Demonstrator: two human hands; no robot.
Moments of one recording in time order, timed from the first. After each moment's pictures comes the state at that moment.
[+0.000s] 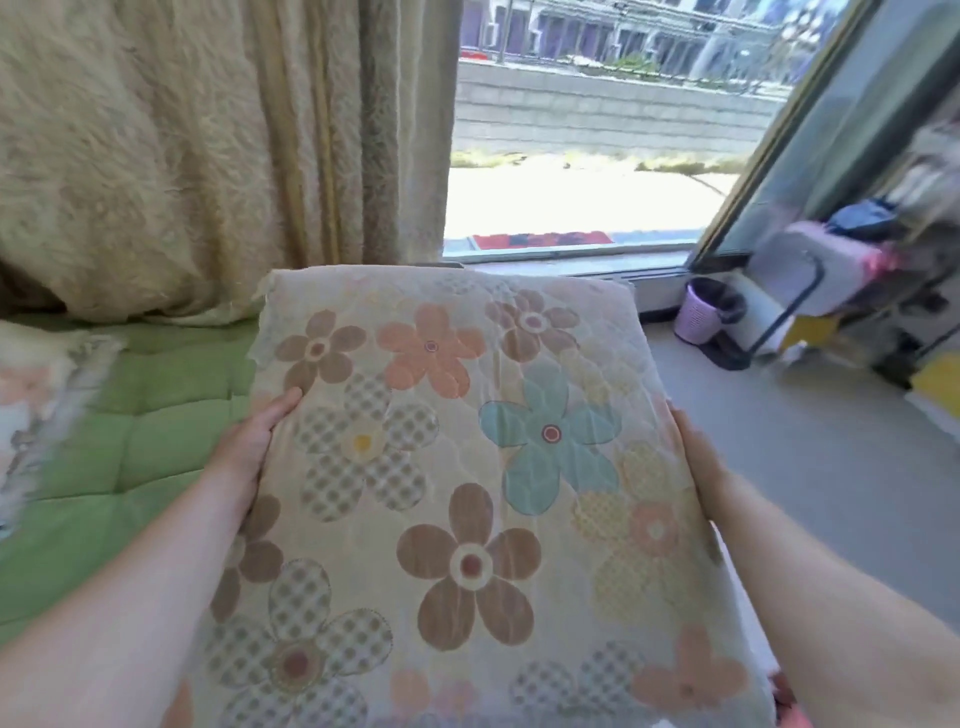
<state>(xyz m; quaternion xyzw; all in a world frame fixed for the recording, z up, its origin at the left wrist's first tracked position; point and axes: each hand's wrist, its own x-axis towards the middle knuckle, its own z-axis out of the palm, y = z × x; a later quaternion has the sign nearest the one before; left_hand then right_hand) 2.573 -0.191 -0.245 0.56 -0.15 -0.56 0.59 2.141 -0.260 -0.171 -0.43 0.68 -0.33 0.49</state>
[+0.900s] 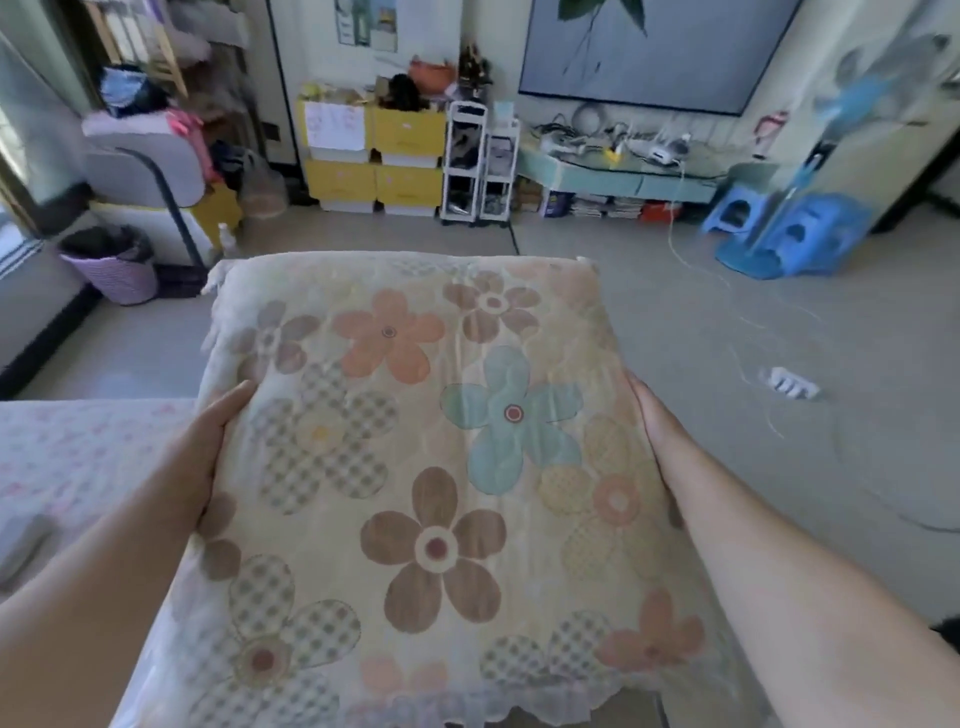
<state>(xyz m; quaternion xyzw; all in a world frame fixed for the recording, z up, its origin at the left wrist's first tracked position) 2.047 -0.193 -0.183 0.38 -0.51 -0.76 0.12 1.734 0.209 -0.264 0.05 0.75 -0.62 0.22</state>
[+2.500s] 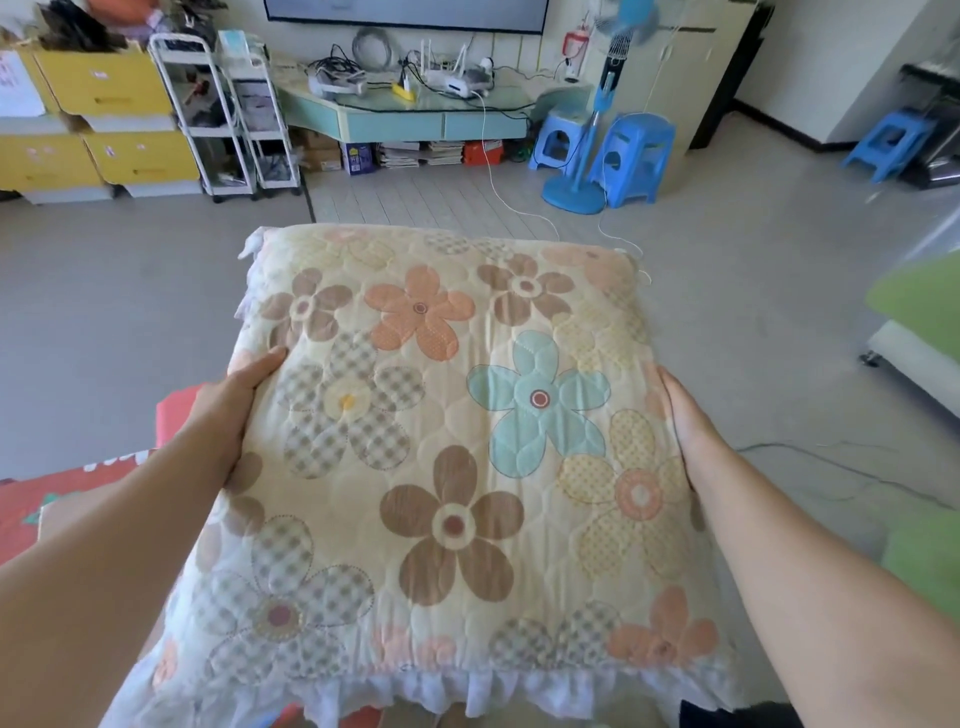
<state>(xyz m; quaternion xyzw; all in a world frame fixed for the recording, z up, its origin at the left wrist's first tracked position) 1.577 0.270 -0.197 0.42 -0.61 -0.67 0.00 1.467 0.711 -0.255 0.29 0.71 -0.63 0.13</state>
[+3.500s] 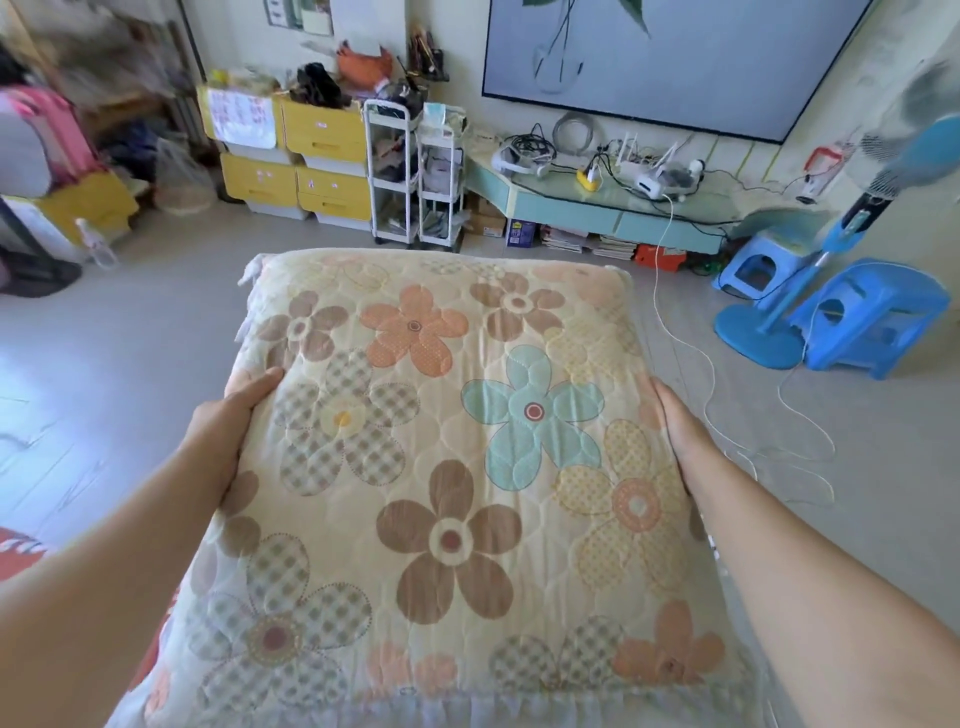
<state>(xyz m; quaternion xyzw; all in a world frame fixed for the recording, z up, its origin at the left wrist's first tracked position) 1.237 0.275 -0.182 0.55 -0.50 -0.65 0.19 0.941 0.599 -0.209 0.09 0.78 -0.56 0.27</state>
